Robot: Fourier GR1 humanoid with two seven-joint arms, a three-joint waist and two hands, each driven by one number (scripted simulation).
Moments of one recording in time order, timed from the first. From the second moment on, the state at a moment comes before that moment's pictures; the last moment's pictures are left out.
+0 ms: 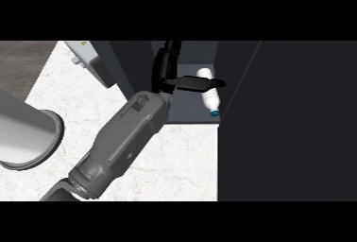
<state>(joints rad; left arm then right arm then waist) -0.99 0.00 -0.36 -0.67 0.59 0.42 -0.50 0.90 -0.10 -0.17 -2.39 -0.31 0.61 -0.29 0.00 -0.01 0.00</state>
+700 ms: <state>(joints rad) -0.54 0.07 -0.56 -1.27 0.55 0.49 -0.39 0.86 -0.10 -0.12 -2.40 -0.30 0.56 -0.24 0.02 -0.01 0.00</state>
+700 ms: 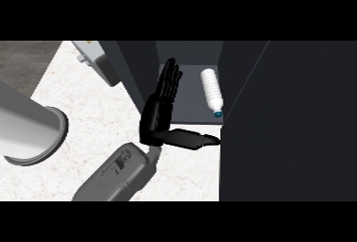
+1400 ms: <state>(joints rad) -0.14 0.25 -0.63 -1.69 0.52 0.49 -0.38 0.88 -0.23 0.09 -2.41 -0.27 0.70 -0.16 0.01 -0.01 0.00</state>
